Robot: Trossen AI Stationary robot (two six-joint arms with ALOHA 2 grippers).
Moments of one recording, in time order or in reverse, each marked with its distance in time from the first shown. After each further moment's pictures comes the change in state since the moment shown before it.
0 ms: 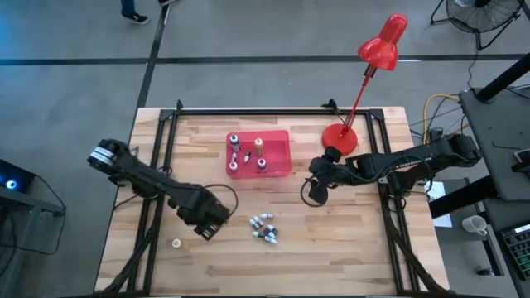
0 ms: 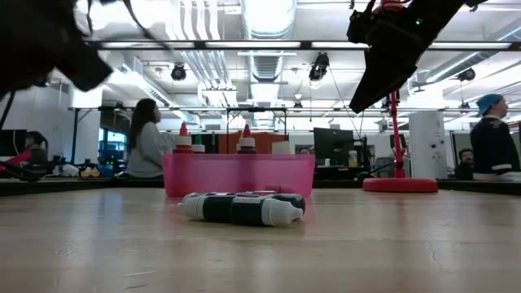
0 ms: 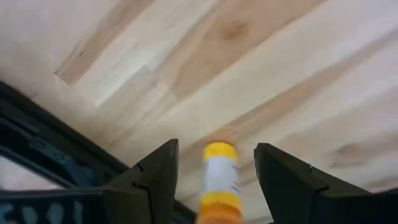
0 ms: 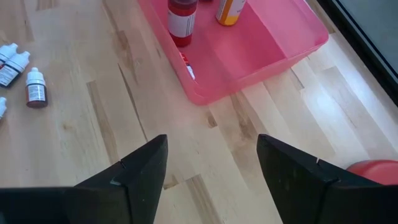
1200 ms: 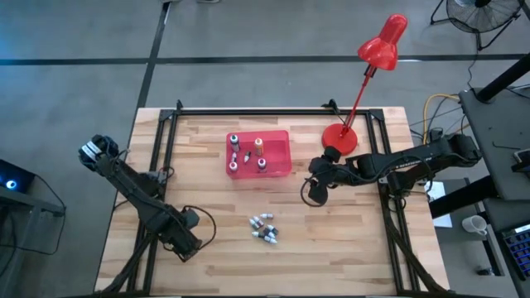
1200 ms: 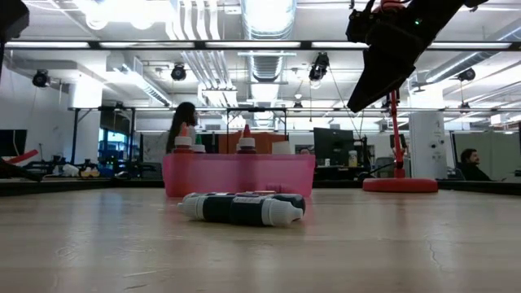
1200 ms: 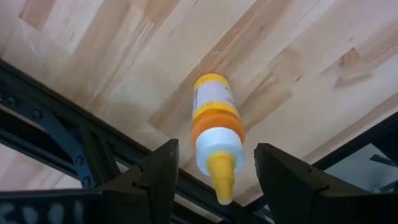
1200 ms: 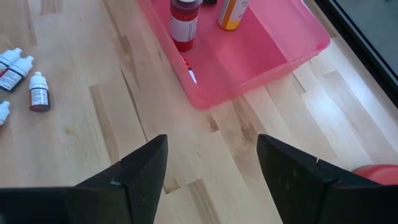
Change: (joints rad) left arm -0.338 -0.118 0.010 0.026 -0.057 -0.211; right arm 0.000 0.000 -0.005 0.023 0.000 -0.008
